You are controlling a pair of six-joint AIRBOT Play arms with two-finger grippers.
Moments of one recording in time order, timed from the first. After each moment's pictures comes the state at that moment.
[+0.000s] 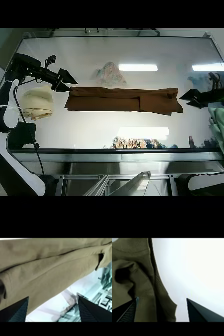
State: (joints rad) left arm 0.15 -2.06 1.90 -2.41 1.61 1.78; right arm -0.51 -1.73 1.26 -0.85 1.18 1.01
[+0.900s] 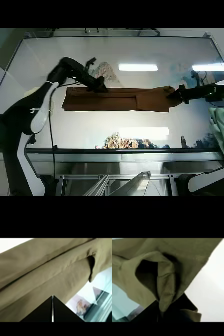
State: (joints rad) left arm -0.27 -2.11 1.89 -2.40 1.30 1.79; right arm -0.42 -1.83 1.34 -0.62 1.36 0.97
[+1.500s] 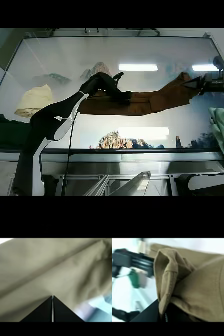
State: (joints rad) left arm -0.53 -2.20 1.98 -2.37 1.19 1.65; right arm -0.53 -1.68 1.36 -0.33 1.66 0.87
